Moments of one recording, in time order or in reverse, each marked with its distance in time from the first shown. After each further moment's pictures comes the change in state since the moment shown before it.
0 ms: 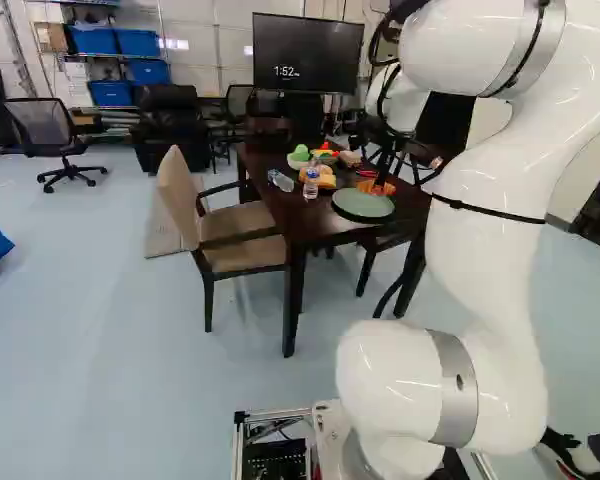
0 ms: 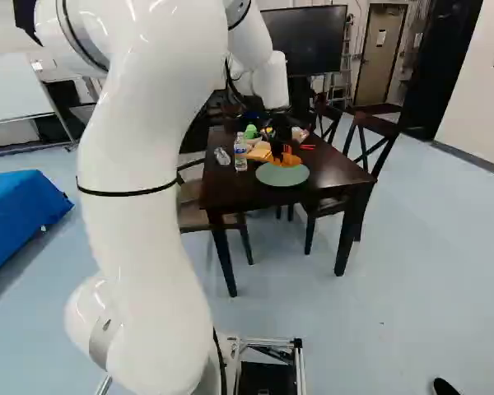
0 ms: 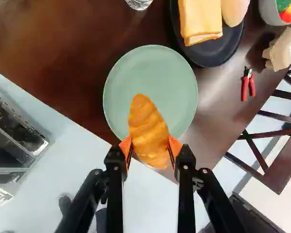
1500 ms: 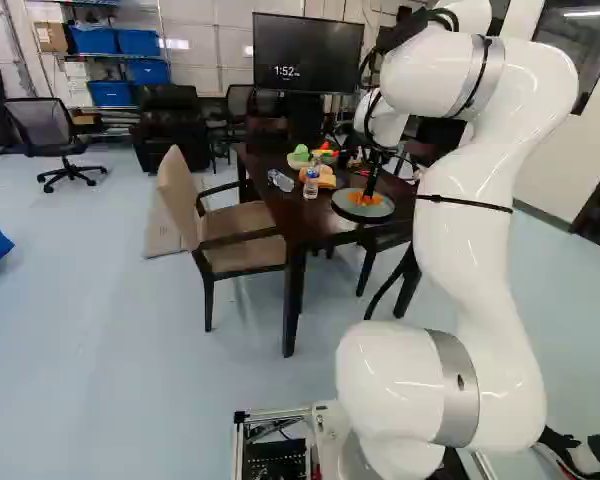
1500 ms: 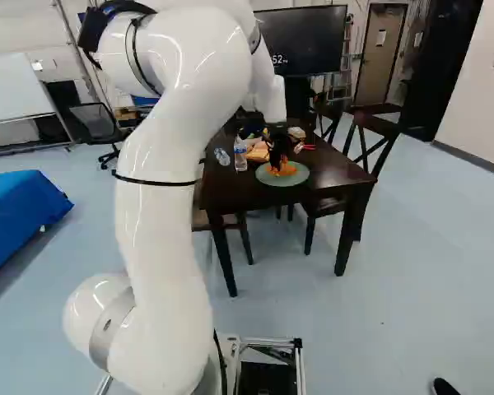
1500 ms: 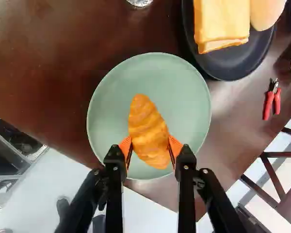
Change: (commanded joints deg) arm 1.9 -10.4 -6.5 0.0 0.0 0.0
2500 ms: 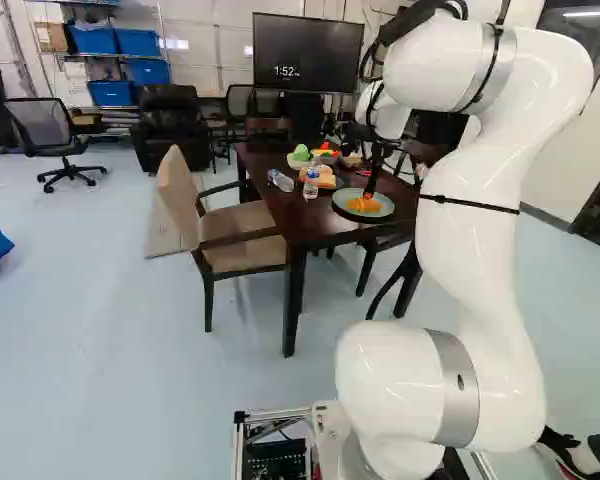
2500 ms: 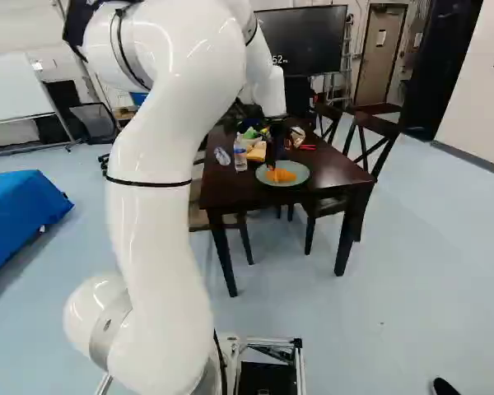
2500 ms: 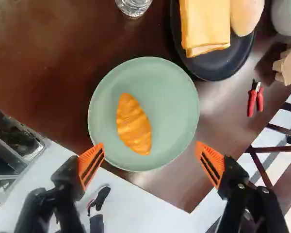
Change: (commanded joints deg) arm 0.0 3.4 0.6 0.0 0.0 0.0
